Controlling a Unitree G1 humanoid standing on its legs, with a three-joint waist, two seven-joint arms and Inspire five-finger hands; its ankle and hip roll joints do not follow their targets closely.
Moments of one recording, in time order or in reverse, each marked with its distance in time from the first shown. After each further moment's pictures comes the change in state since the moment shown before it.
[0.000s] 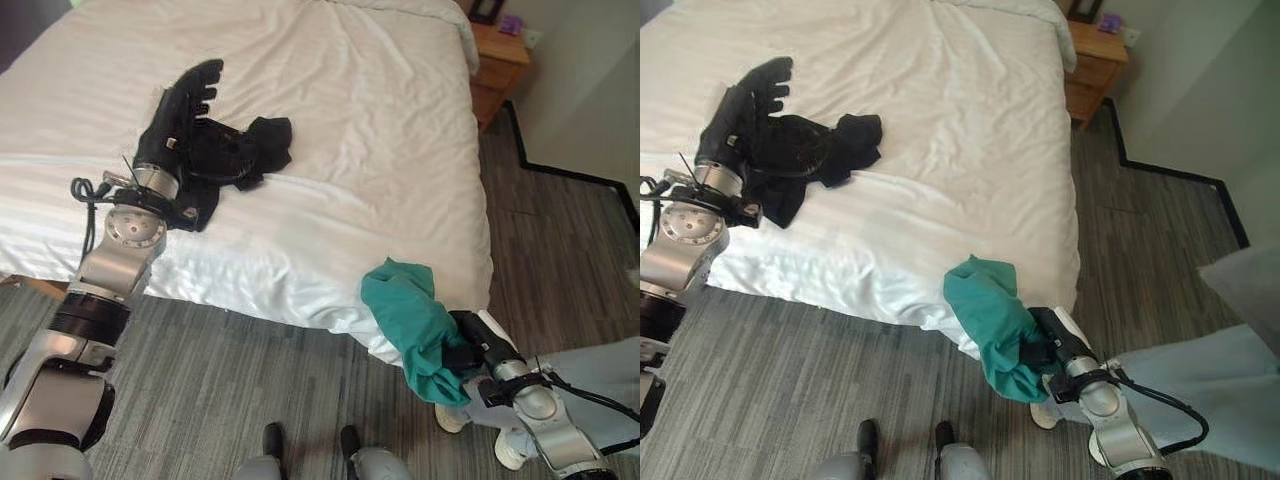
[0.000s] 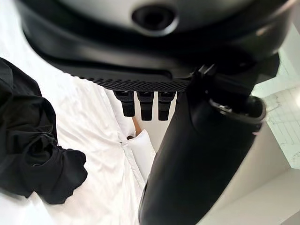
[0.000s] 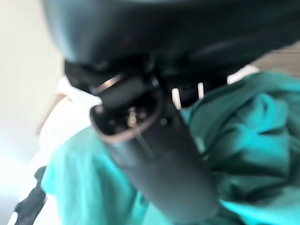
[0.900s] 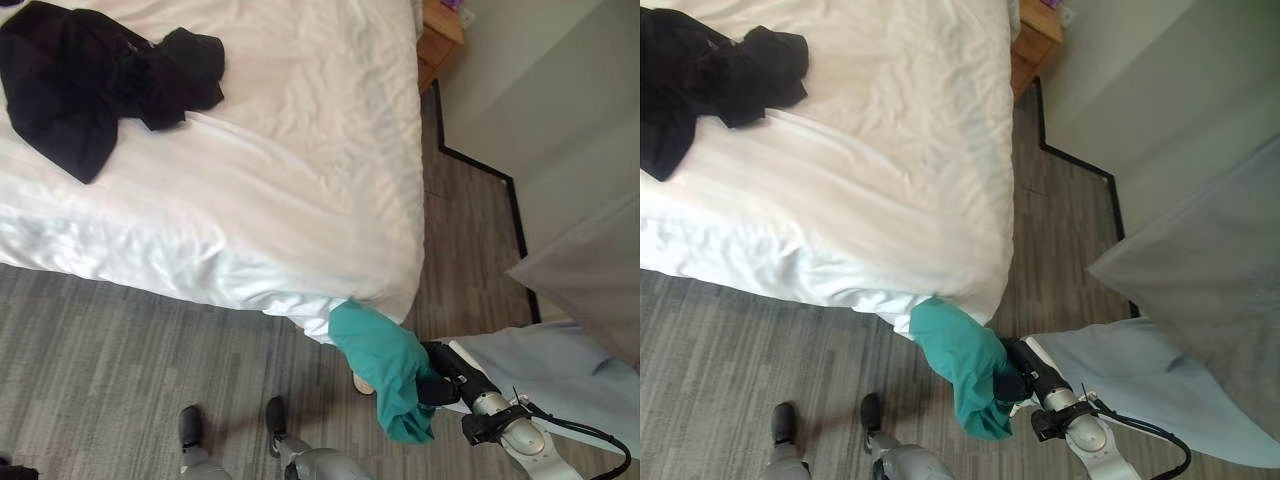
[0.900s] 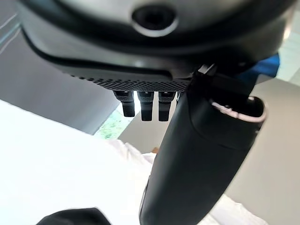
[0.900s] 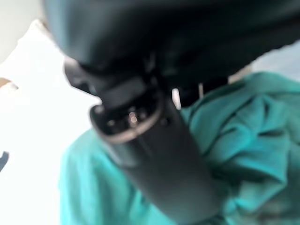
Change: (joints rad) left arm -0.746 0.362 -0.577 0.563 0.296 0.028 0.055; right arm 0.155 0.014 0.117 -0.076 0.113 -0.074 0.050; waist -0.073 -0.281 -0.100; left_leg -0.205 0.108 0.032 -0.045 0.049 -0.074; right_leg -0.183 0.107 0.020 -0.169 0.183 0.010
